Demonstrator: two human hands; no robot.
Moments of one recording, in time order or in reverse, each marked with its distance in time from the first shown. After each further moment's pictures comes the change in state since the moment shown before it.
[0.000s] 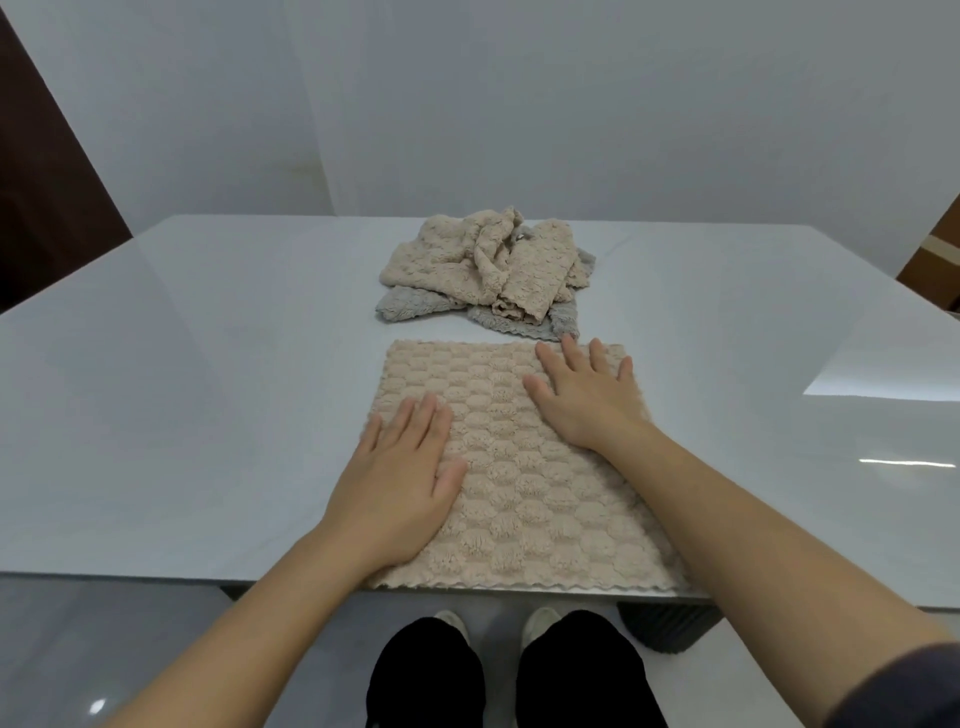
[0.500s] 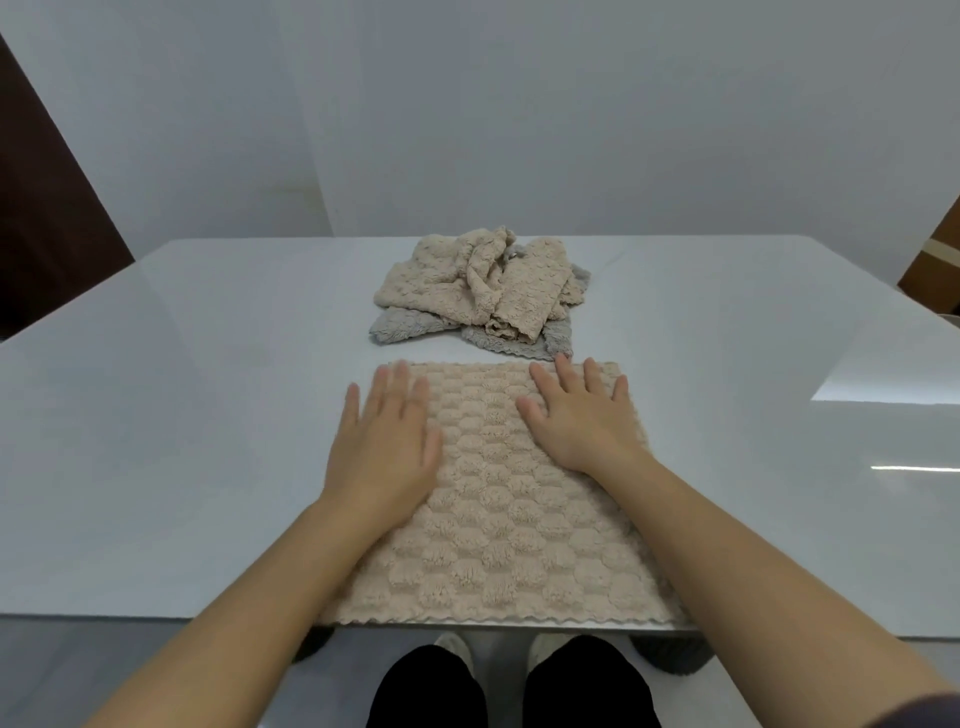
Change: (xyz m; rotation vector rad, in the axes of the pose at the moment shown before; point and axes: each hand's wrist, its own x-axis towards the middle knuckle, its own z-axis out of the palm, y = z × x) left_hand 0.045 -0.009 -0.011 0.108 0.134 -0.104; right_hand 0.003 0.002 0.007 -0.006 0.014 -0.008
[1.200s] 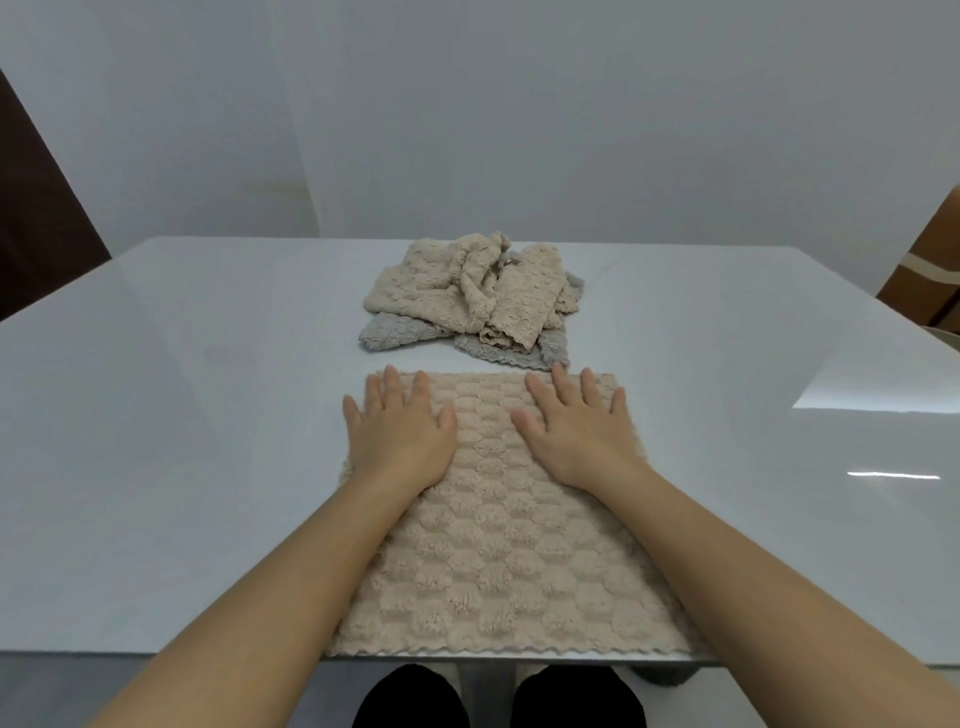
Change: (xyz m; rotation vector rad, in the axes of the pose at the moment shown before) left_hand 0.054 0.014 0.019 -0.073 -0.122 -0.235; right_hand 0.002 0.002 -0.001 0.002 -0.021 0.008
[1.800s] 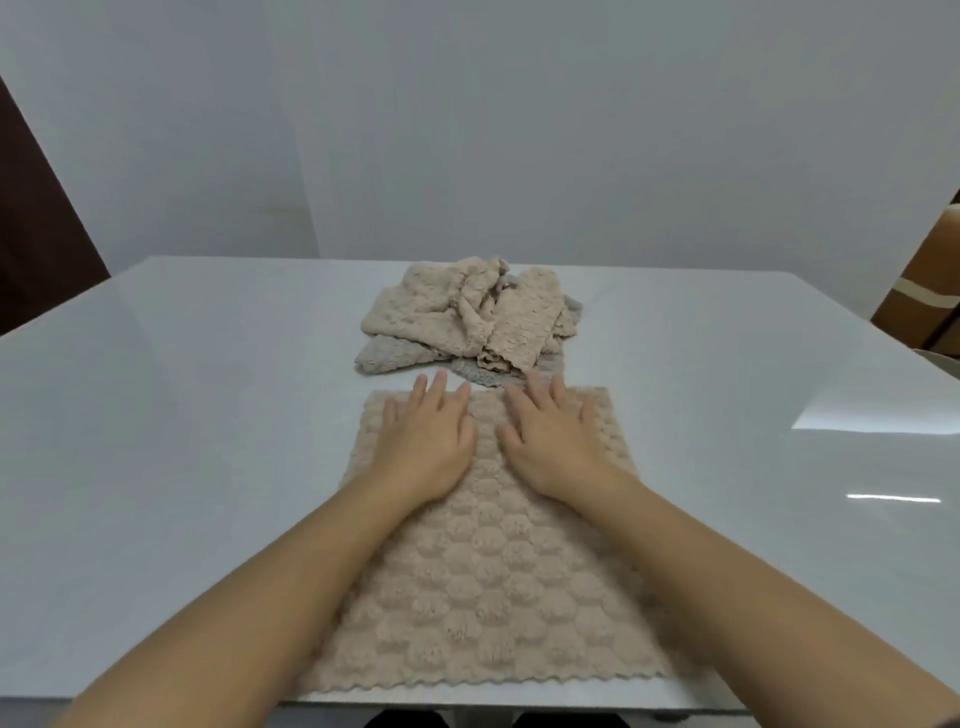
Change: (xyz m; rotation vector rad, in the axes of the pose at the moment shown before) left_hand 0.018 0.015 -0.008 -0.088 0.060 0.298; right_hand 0.017 -0.021 -0.008 0.079 0.052 -0.095
